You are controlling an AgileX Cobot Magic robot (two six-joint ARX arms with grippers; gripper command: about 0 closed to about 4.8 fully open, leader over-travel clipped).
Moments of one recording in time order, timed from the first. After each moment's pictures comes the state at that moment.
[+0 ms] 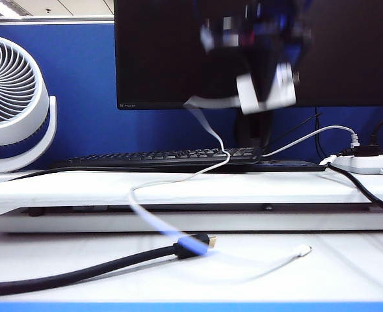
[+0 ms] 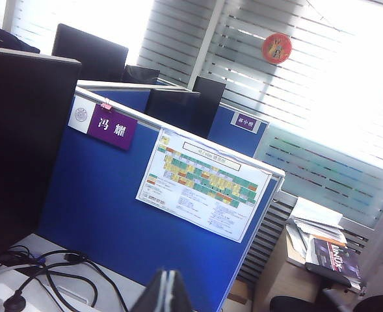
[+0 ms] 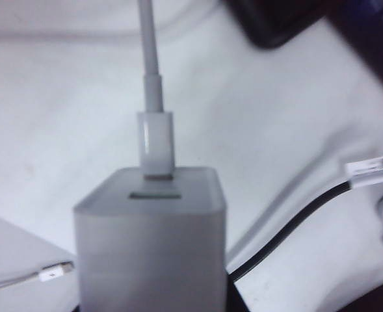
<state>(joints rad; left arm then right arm) -0.65 1.51 1.94 -0.21 0.67 -0.40 0.59 1.83 1.84 -1.30 0.24 -0.14</state>
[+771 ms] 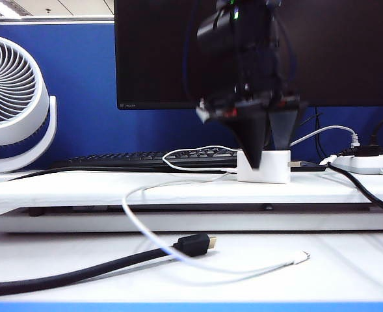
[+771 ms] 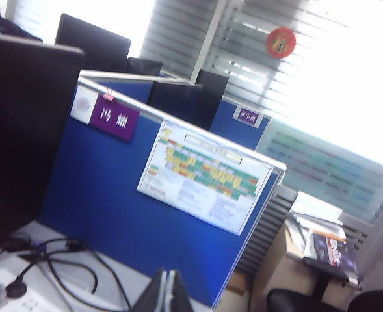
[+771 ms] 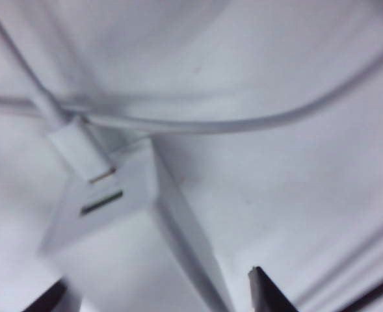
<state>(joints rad) -0.65 1.50 1.94 -0.27 0.67 -0.39 0.57 2.02 1.84 -1.29 0.21 -0.13</state>
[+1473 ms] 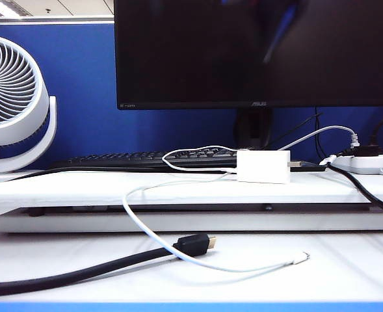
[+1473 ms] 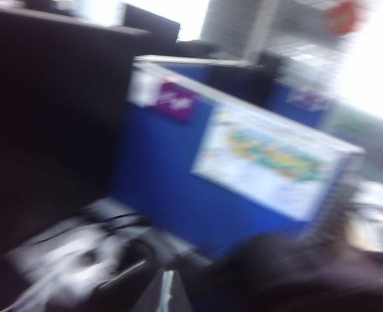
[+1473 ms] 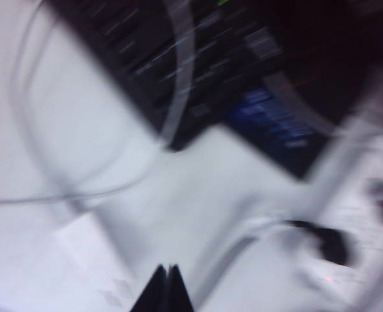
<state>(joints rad) -0.65 1.48 1.94 -0.41 0.50 -0.26 0.57 1.67 1.85 -1.10 0.30 -0.13</state>
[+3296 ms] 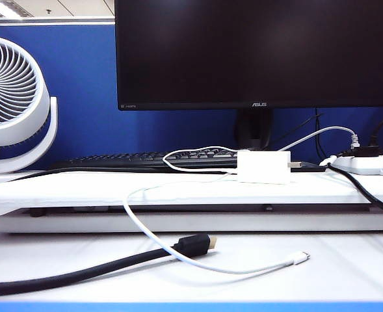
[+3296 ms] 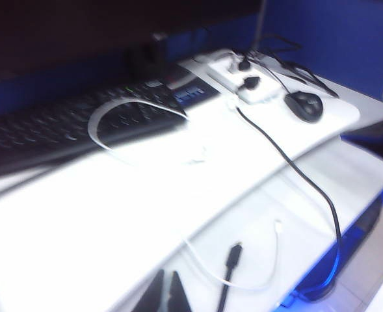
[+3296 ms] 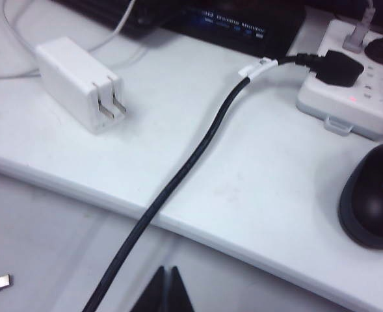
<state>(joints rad) -0.71 0.36 0.86 -0.74 0.04 0.02 0.57 0.31 0.29 -0.36 0.33 -0.03</state>
